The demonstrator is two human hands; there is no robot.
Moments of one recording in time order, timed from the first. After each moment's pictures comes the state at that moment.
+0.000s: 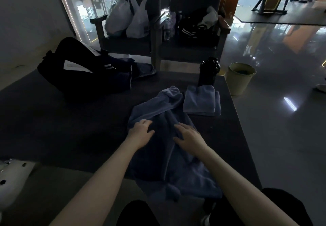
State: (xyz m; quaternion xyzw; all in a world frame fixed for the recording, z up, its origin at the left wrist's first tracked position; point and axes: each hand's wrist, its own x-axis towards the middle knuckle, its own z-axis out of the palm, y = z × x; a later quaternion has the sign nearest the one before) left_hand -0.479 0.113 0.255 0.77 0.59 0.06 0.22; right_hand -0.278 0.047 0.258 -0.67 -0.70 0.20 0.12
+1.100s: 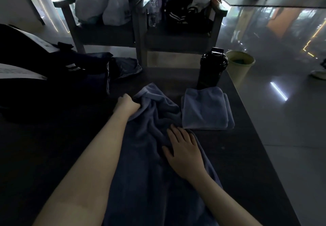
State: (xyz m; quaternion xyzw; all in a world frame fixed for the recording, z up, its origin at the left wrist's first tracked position) left_hand -0.432 0.324 0.253 0.64 0.71 0.08 0.28; right_hand -0.288 0.122 0.201 -0.72 -0.68 0.05 0.13
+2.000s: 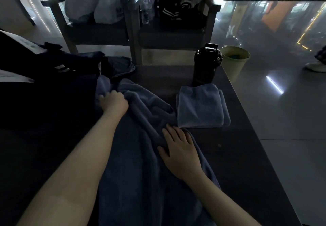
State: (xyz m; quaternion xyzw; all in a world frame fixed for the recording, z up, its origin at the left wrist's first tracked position) left_hand -0.434 0.336 0.249 0.73 0.69 -0.05 -0.01; right_hand -0.288 0.123 0.196 -0.73 -0.66 -0.01 0.15
